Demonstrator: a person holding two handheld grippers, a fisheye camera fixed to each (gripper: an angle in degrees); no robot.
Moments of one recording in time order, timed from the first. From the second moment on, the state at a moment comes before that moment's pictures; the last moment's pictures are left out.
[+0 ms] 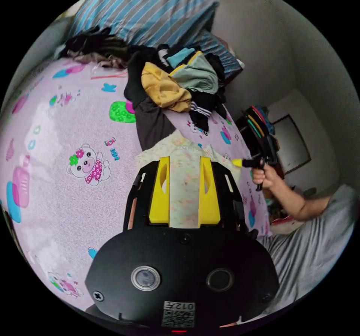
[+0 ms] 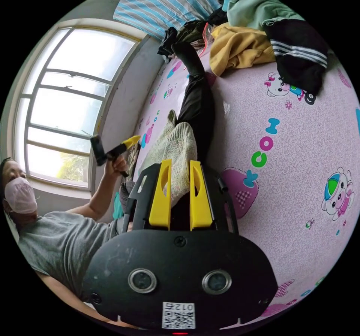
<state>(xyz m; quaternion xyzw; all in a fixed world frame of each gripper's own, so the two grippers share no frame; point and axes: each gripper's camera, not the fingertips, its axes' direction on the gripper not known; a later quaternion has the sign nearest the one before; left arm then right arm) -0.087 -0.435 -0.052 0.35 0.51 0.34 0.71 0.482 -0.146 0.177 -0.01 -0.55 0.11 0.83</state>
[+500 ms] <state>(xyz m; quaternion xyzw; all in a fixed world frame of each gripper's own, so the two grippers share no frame) -0.010 -0.581 -0.077 0.25 0.51 0.46 0.68 0.503 -0.155 0.250 -0.01 -0.61 0.14 0.78</state>
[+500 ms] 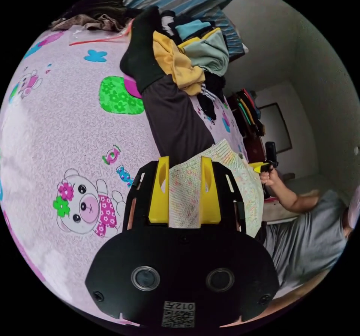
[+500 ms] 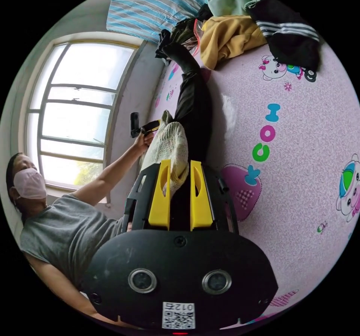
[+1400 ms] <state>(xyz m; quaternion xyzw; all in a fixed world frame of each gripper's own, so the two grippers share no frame) 0.050 -0.509 -0.138 0.15 0.39 0.69 0.59 0.473 -0.142 0.283 -0.05 -0.70 0.11 0.70</state>
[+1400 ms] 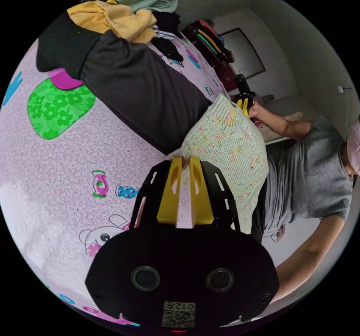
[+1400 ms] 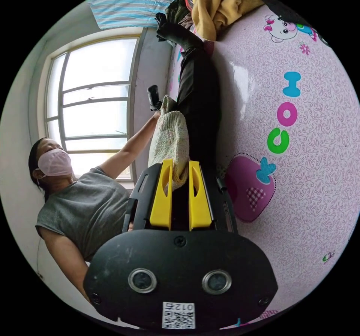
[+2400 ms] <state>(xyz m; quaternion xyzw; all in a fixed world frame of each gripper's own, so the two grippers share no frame) -0.335 0.177 -0.180 0.76 0.00 -0.03 0.65 0.194 -0.128 -0.241 0.55 -0.30 -0.12 0.77</state>
